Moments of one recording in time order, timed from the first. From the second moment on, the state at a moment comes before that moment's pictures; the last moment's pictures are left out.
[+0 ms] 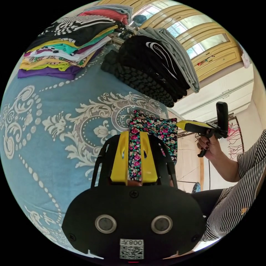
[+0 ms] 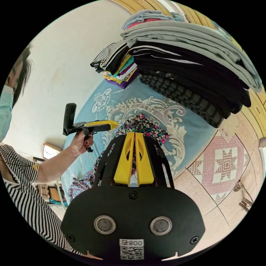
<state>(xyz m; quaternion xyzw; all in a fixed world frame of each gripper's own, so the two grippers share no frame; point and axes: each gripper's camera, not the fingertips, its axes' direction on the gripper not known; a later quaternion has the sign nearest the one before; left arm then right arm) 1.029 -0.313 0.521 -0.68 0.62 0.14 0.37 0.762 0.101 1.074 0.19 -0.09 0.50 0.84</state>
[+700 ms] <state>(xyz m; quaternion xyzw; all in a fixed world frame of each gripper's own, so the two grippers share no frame) 1.082 -0.352 0.508 -0.63 0.65 0.19 0.38 0.769 0.145 1.092 0.18 -0.08 0.53 0.82</state>
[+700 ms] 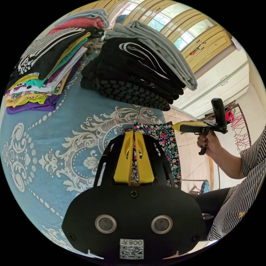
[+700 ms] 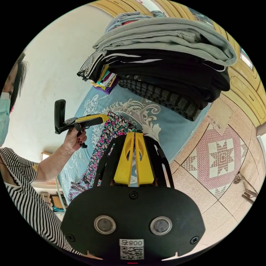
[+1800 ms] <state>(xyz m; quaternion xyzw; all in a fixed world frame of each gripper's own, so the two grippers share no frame) 0.778 -0.421 0.472 -0.80 0.46 0.20 0.34 0.676 -0.047 1.092 0.00 -0.30 0.20 0.93</state>
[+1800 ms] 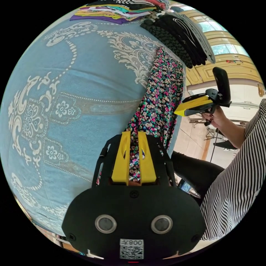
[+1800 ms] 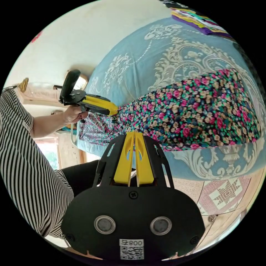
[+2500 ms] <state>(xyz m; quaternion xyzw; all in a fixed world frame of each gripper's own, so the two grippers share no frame) 0.593 -0.482 0.457 -0.80 0.44 0.15 0.38 0.652 -0.141 1.012 -0.09 -0.29 0.13 0.95</state>
